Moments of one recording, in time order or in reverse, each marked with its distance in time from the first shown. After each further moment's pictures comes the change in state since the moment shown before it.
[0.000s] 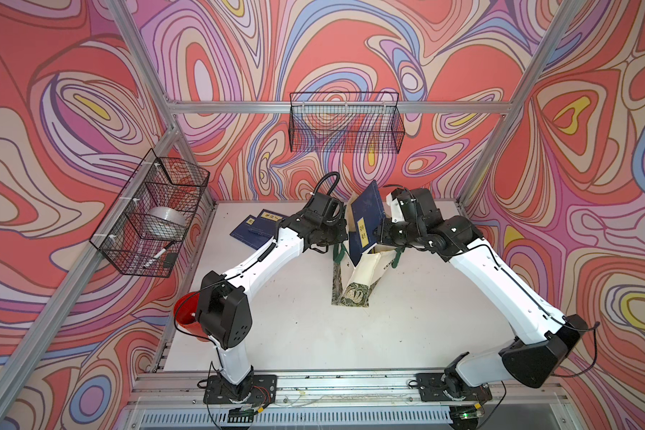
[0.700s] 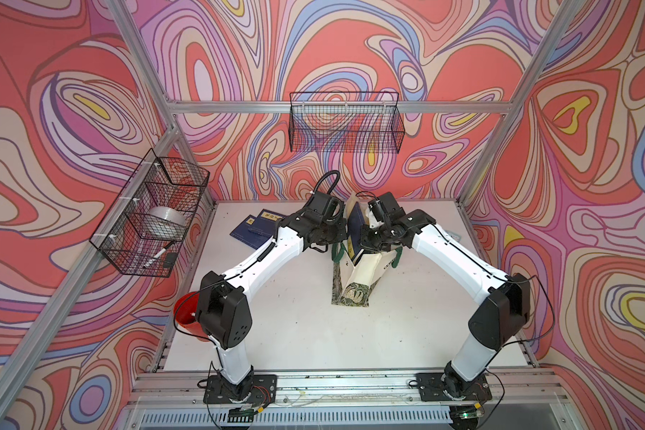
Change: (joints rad) left arm -0.001 -0.001 0.019 -0.017 -0.011 0.023; right arm -0.001 0.282 0.023 0.045 -0.101 0.066
